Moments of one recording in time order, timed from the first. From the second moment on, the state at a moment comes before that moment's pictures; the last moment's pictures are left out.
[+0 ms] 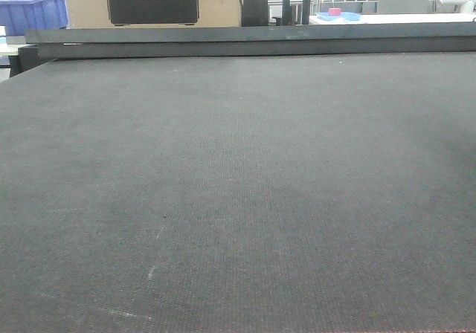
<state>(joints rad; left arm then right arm) -0.04 0.93 -1.13 0.01 1.18 0.06 0.08 1.07 -1.16 0.02 1.25 0.02</state>
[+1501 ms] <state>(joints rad) -0.04 0.67 -1.13 0.00 1.08 0.06 0.08 0.81 -1.20 0.07 1.21 0.02</state>
